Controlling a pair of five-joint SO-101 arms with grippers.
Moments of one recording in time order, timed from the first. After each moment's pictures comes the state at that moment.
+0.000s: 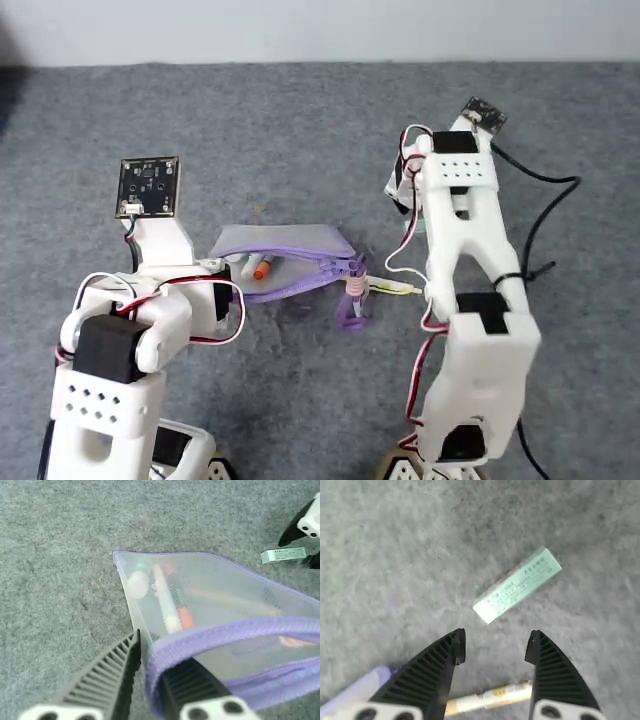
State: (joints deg) left arm 9.8 -52.0 33.7 85.4 19.6; right arm -4.3 29.0 -19.9 77.1 -39.3
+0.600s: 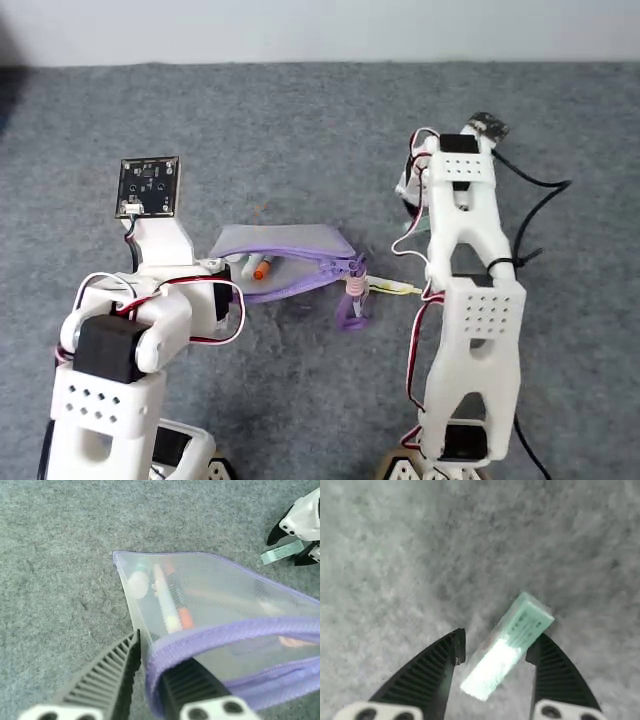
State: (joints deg) left arm 9.8 -52.0 33.7 85.4 19.6; right arm 0.3 49.8 -39.4 77.1 -39.3
